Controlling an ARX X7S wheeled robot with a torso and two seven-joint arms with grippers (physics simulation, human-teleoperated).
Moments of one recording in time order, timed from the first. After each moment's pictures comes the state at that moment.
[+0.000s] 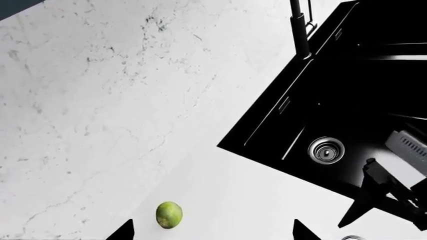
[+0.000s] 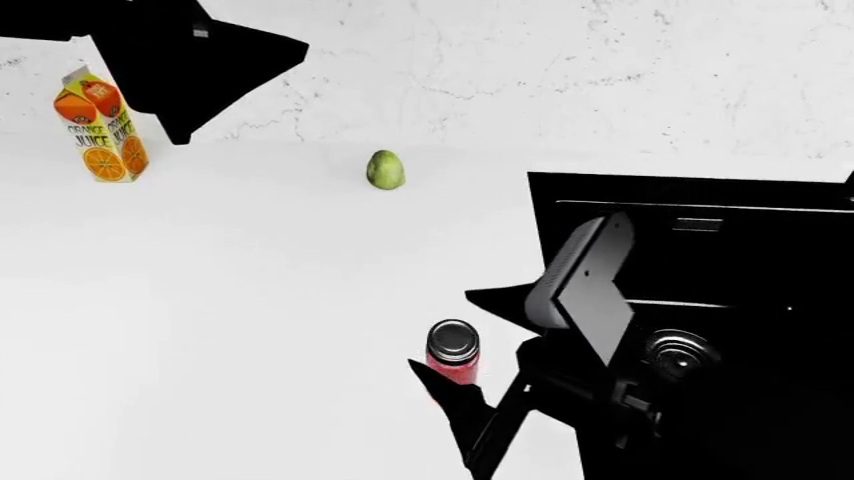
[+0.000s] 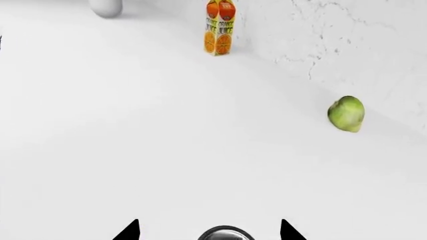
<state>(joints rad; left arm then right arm) -1.70 -0.45 0.45 0.18 0.28 -1.57 1.57 0.63 0.57 -0.23 -0.70 0.97 1.15 -0.15</state>
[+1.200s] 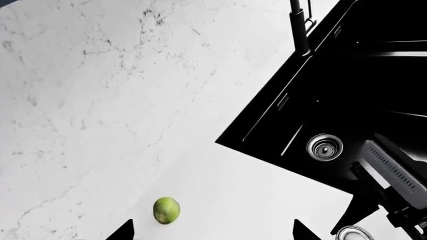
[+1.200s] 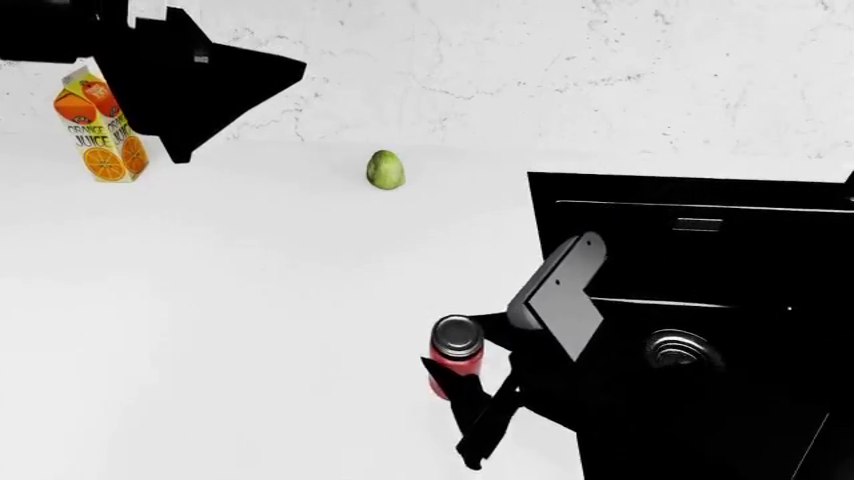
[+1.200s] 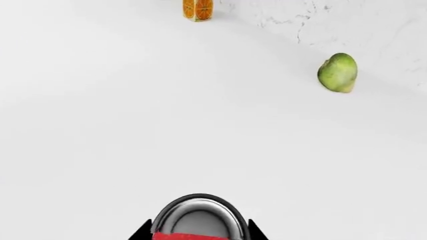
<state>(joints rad) -1.65 -0.46 0.43 0.21 0.28 -1.57 1.57 0.60 0.57 -0.37 -0.57 0.83 1.06 -0.16</state>
